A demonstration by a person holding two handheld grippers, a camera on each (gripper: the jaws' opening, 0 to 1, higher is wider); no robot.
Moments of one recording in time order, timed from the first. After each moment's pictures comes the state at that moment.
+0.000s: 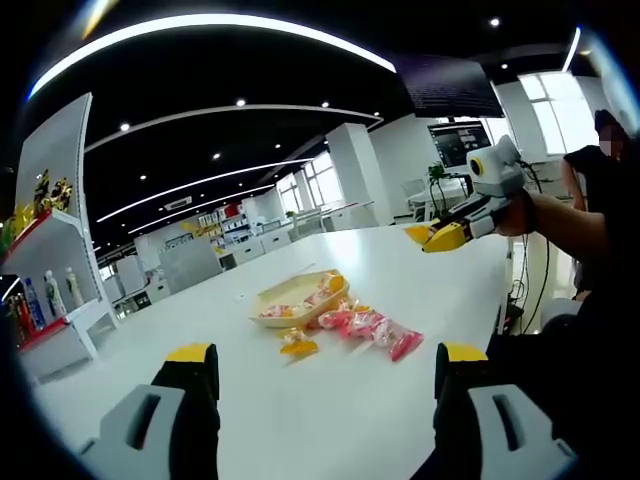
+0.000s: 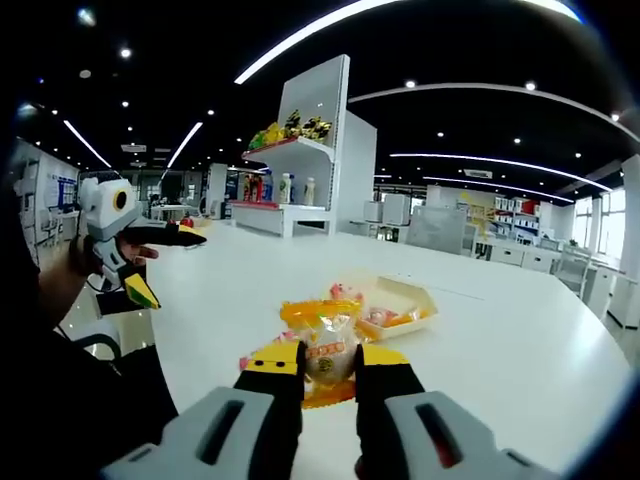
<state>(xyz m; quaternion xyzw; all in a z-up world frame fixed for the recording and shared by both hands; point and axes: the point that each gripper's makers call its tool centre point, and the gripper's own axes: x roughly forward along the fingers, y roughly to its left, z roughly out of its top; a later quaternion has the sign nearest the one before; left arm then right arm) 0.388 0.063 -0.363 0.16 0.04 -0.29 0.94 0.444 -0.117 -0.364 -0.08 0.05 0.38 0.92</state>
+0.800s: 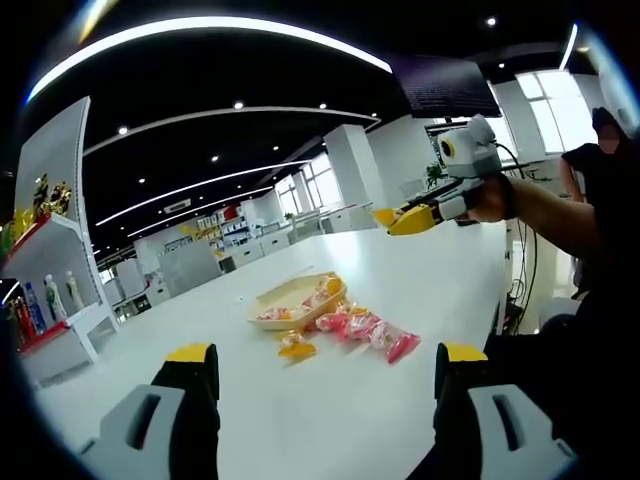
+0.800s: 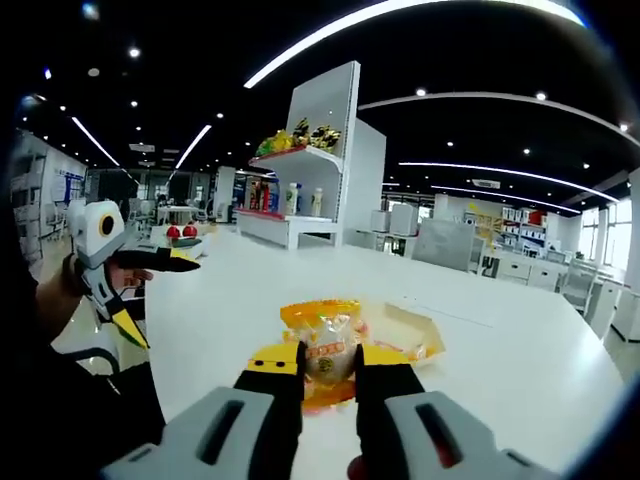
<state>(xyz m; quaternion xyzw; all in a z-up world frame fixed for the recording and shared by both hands) 0.385 0.060 -0.359 0.17 0.03 -0.29 0.94 0.471 -0.094 -0.324 -0.08 0.03 0.40 0.91</state>
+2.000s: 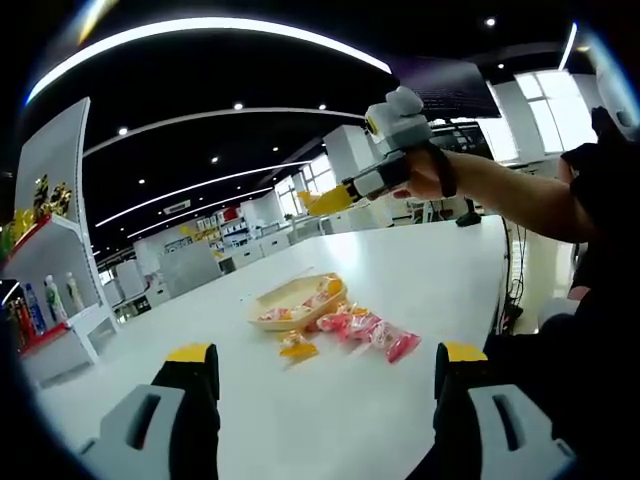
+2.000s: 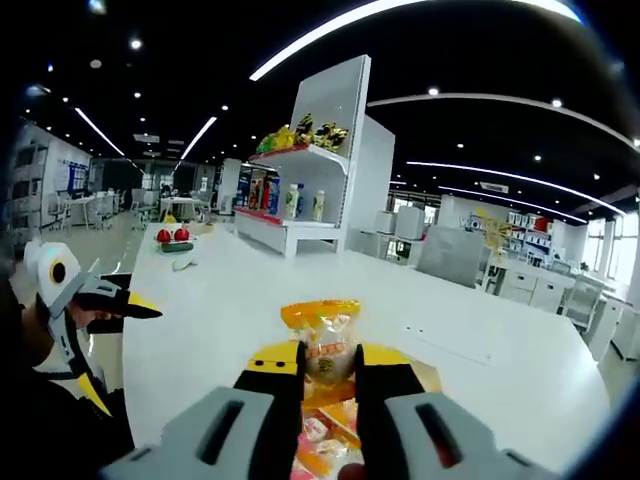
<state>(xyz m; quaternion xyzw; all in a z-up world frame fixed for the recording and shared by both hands) 0.384 0.062 -0.360 0.17 0.03 -0.30 0.94 0.543 -0.029 -0.279 -0.11 0.04 0.40 0.91</state>
